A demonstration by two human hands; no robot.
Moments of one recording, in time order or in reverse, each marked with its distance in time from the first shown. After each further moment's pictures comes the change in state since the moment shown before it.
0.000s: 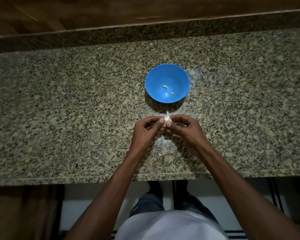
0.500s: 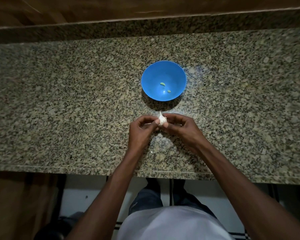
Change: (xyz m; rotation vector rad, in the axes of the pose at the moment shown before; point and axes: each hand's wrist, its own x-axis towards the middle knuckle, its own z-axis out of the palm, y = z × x) left_hand -0.009 -0.004 0.027 -0.015 0.191 -0.026; right_hand 0.012 -0.002 -0.028 -0.063 -0.187 0.024
